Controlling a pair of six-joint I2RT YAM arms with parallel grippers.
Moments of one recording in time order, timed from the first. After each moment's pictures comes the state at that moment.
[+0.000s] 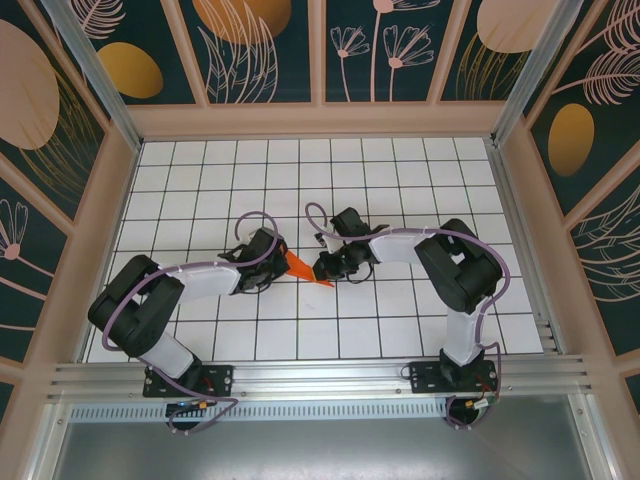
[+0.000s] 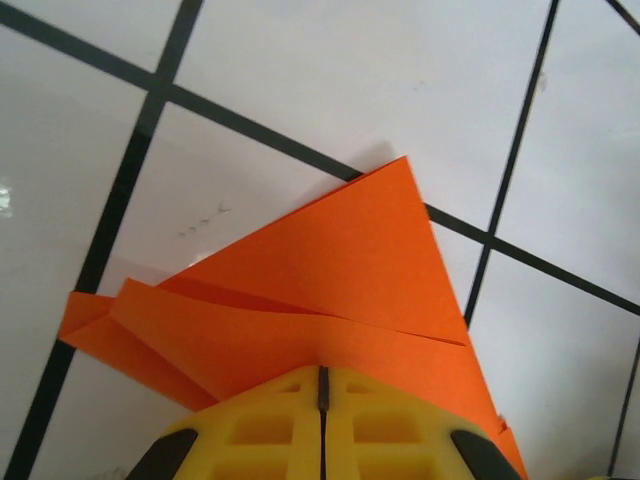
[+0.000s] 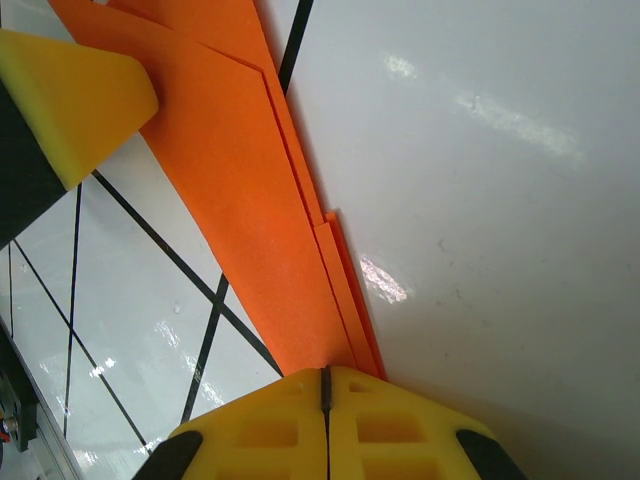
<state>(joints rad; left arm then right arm) -0.64 1.58 0.65 -0.04 -0.09 -1.09 0.69 1.89 1.00 -0.22 -0.57 0.39</state>
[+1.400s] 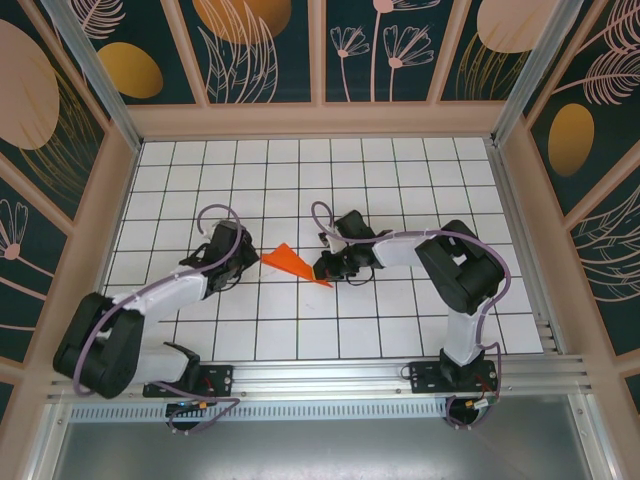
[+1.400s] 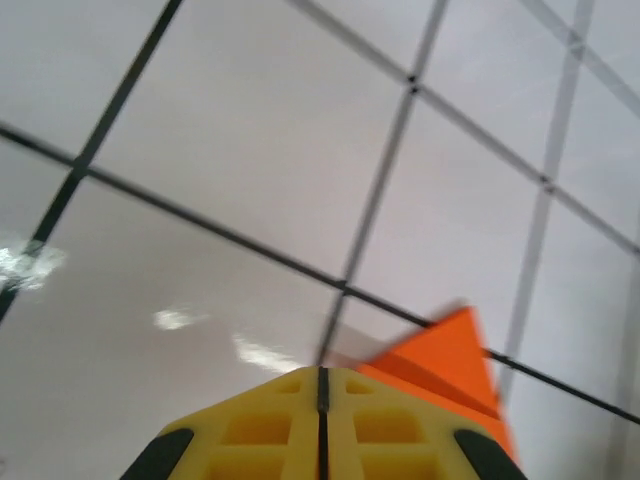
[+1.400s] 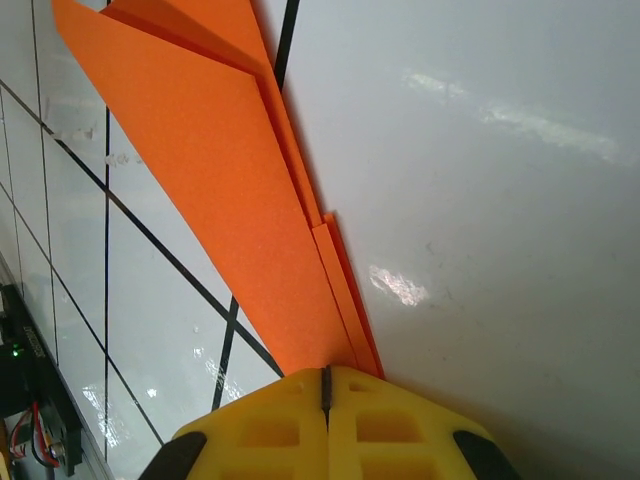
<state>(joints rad) -0.44 1.29 0.56 -0.09 -0.11 -0.93 0.69 1.88 0.94 -0.09 -0.60 0.53</state>
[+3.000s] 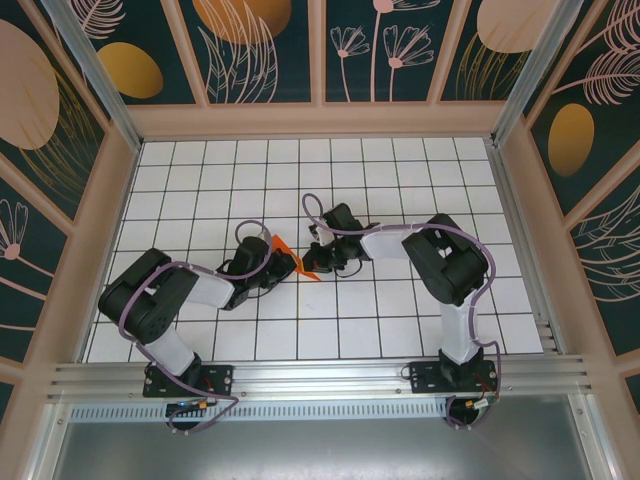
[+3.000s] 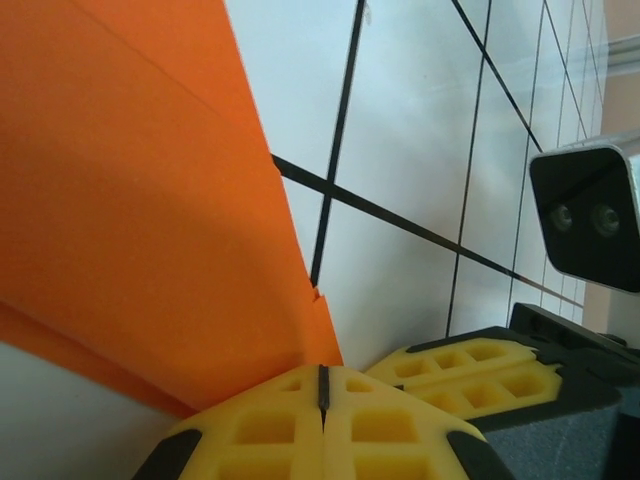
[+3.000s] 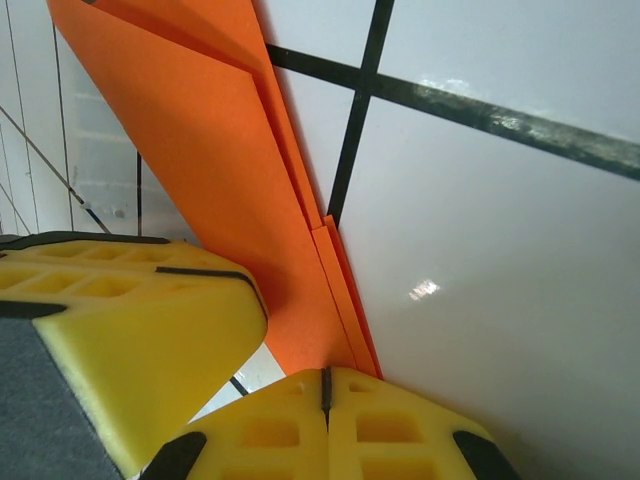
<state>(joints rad) -0.58 1.67 0.44 0.58 0.22 -1.14 0.71 1.99 1.08 -0.10 -0.60 0.59</state>
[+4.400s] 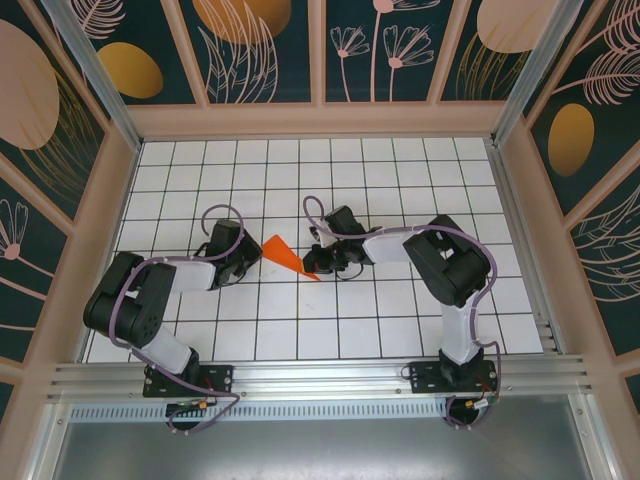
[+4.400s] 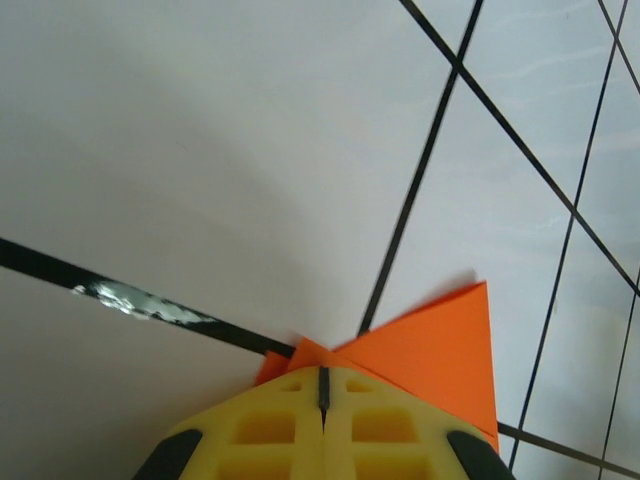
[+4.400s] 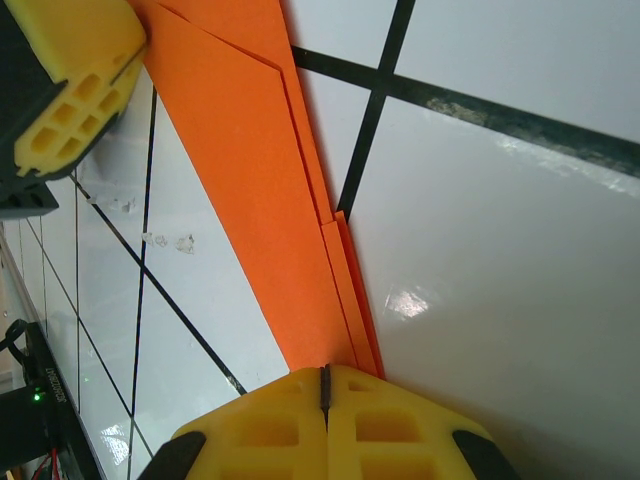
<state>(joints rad) -0.32 1.60 0.54 0.26 0.10 -0.99 0.71 1.97 1.02 -0.02 -0.59 0.57</state>
